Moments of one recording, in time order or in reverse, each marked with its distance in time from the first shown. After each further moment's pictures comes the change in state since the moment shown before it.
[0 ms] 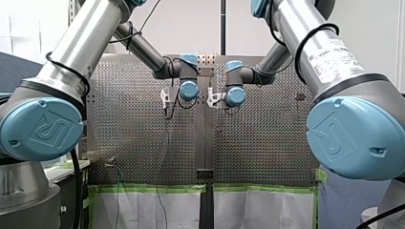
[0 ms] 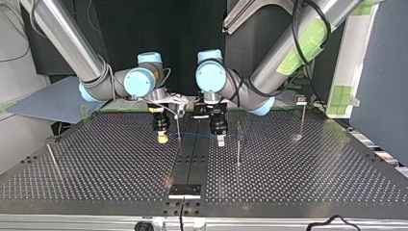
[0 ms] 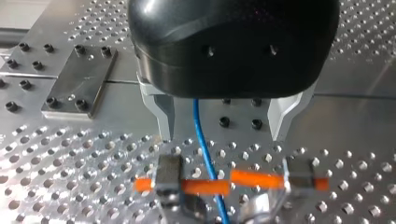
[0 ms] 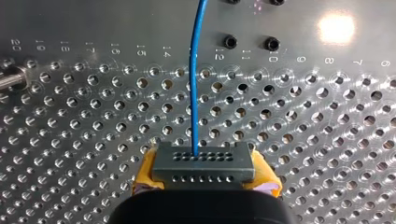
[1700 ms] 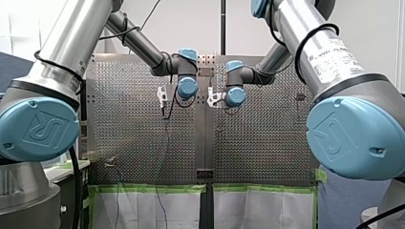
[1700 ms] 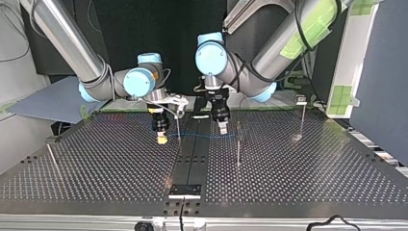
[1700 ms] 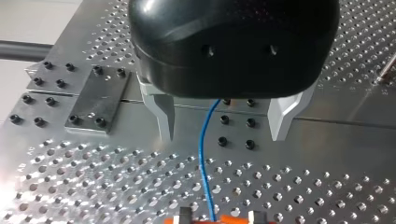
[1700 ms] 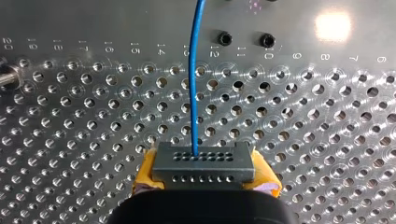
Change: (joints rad) left arm -0.041 0.079 -0.103 -0.007 -0.044 -0.043; right arm -0.001 0.000 0.000 -0.014 0.002 0.005
